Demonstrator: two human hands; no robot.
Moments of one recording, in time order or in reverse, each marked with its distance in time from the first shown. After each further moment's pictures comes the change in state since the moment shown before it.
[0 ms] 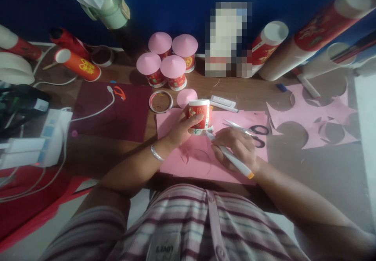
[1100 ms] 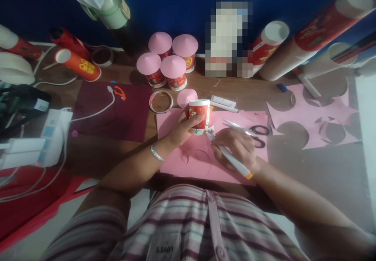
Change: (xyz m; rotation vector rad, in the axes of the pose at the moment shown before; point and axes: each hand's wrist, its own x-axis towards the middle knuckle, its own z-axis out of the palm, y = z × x) left_hand 0.002 -0.002 -0.001 -0.013 0.026 -0.006; right_hand 0.001 -0.001 0.000 -0.033 -0.028 -0.004
